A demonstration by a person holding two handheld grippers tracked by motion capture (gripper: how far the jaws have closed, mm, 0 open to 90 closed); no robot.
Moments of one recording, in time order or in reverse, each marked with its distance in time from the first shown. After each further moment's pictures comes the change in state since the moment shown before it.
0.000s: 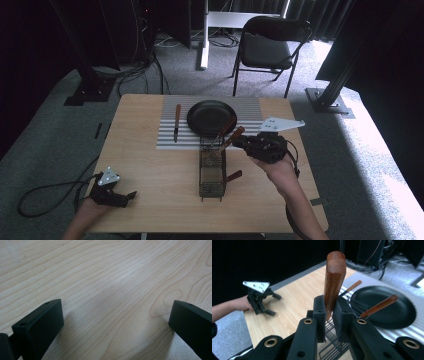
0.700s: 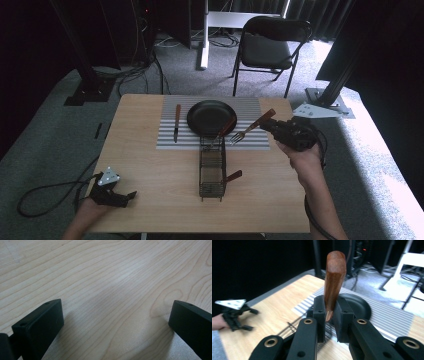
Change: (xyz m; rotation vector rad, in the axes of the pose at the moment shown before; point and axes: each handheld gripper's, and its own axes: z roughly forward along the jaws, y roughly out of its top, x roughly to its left) left arm 0.000 0.000 0.000 0.000 -0.001 -0.001; right arm -0.040 0.013 -0.054 -0.079 -0.177 0.055
